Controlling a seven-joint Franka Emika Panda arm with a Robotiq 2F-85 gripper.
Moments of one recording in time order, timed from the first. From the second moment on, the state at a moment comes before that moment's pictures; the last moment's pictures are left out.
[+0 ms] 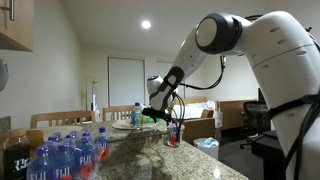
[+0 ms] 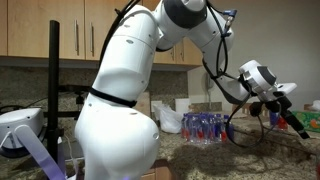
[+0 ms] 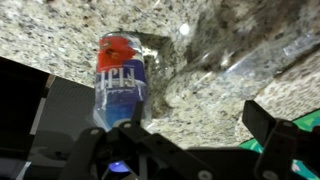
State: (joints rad) arm 0.04 0.28 -0.30 -1.92 -0.55 2.53 1.46
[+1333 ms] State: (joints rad) arm -0.08 0.17 -0.28 -1.94 -0.52 2.35 1.49
